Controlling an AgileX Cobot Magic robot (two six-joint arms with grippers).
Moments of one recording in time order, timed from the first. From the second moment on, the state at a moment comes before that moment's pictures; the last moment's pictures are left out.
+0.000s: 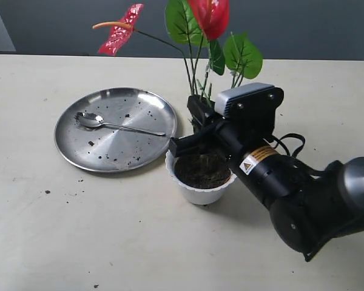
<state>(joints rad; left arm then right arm) -0.07 0.00 0.00 0.21 0.26 -0.06 0.80 1.84 -0.52 0.28 -1.20 0.05</state>
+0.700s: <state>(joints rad) -0.07 0.00 0.00 0.21 0.26 -0.06 0.79 1.88 -0.43 0.22 -1.29 0.09</state>
